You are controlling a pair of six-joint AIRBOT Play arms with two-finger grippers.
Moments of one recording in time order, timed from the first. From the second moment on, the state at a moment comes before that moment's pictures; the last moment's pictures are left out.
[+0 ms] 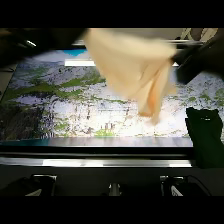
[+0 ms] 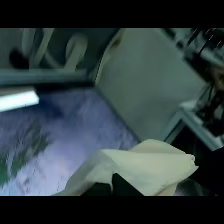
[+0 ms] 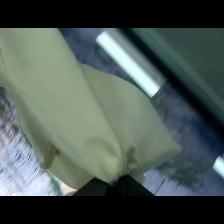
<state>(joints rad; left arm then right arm) -0.45 -1.15 1.74 0.83 -0.73 -1.38 0.07 -0.96 1.62 -1.09 1.10 0.85</state>
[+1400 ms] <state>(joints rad) -0.39 -1.32 1.39 1.55 -0.93 -1.80 0.29 -1.52 1.47 -1.06 1.19 0.94</state>
